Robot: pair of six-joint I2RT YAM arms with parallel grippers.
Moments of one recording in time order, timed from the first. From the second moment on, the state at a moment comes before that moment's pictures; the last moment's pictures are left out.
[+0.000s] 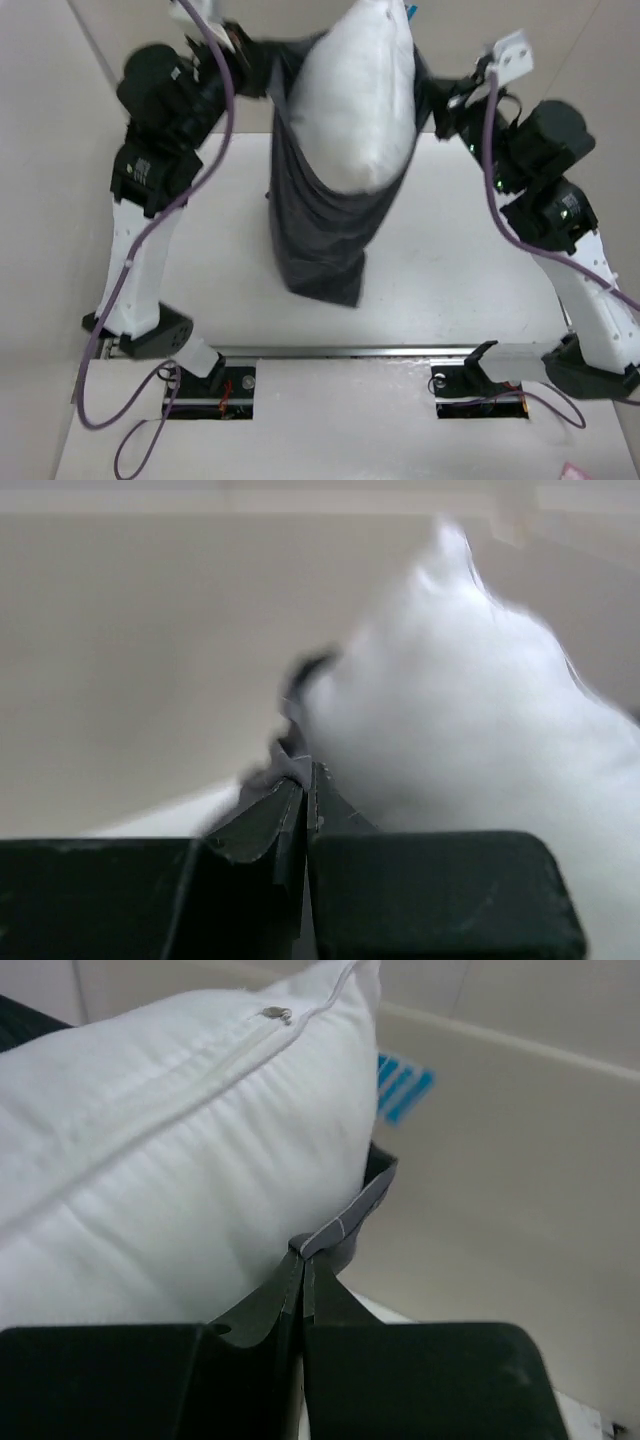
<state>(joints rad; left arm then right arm) -0.59 1.45 2.16 -0.58 0.01 -0.16 0.62 1.24 1.79 -0.34 0.13 -0.21</state>
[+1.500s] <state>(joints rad) -0.36 1.58 2.43 -0.44 0.48 -0.32 0.60 1.57 2.51 -0.31 0.20 -0.16</state>
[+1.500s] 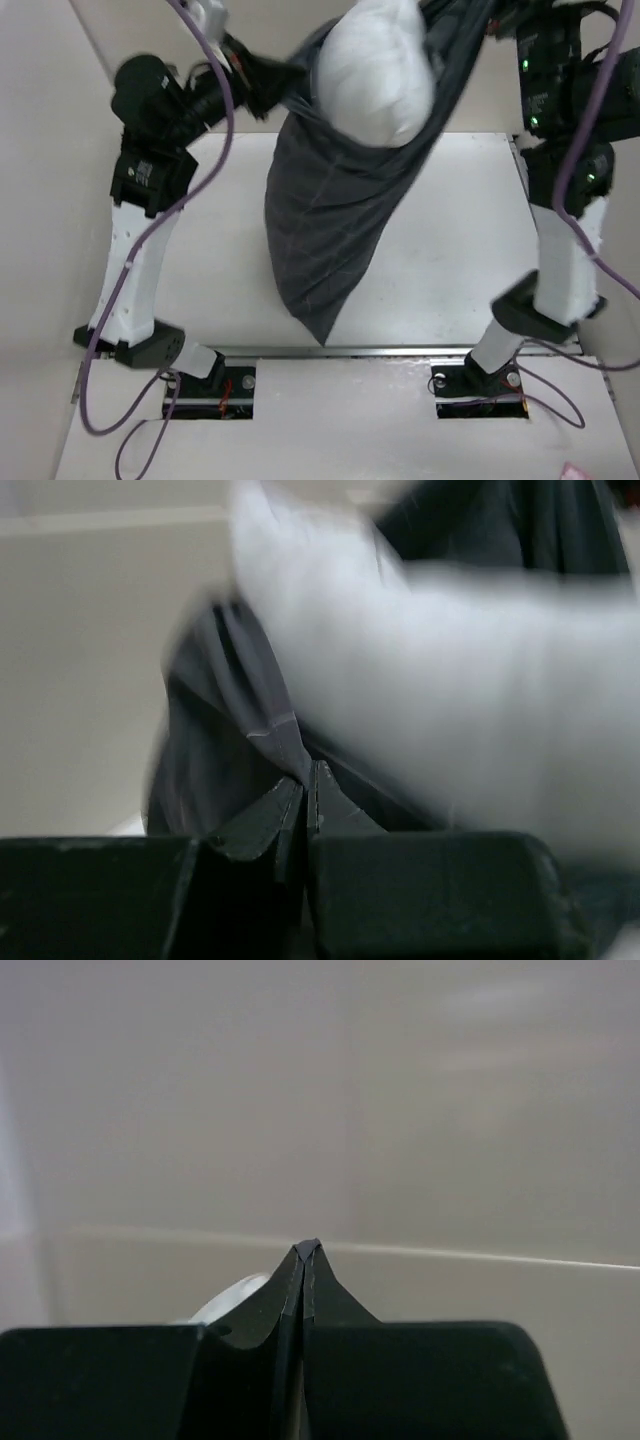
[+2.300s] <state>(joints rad) -0.27 1.28 1.84 -0.13 0.67 -0.55 0.59 1.75 2.62 -0.27 0.42 -0.27</state>
